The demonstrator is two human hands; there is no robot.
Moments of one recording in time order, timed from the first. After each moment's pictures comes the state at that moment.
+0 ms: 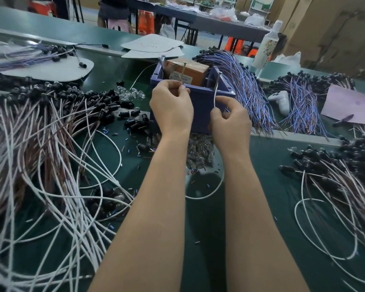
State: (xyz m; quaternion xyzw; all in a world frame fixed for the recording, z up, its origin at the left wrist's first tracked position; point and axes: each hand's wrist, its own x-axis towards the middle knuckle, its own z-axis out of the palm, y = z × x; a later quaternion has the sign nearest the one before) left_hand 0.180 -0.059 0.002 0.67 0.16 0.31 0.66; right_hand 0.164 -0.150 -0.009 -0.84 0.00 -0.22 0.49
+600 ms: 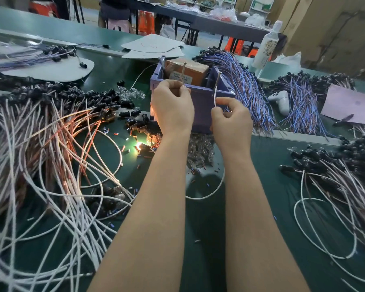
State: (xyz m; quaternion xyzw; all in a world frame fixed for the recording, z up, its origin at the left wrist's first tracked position) left_hand 0.182 -0.059 0.000 0.68 0.15 0.32 0.64; right_hand 0.163 -0.151 -0.007 -0.84 0.01 -0.23 0.49
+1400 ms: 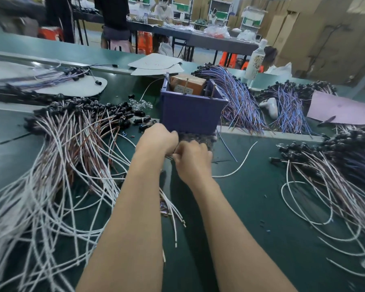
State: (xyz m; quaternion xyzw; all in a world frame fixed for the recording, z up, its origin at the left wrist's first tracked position) left_hand 0.114 -0.006 -0.010 0.93 0.15 -0.01 0.35; right_hand 0.100 -0.104 -0.054 -0.98 -0.07 -0.12 0.17
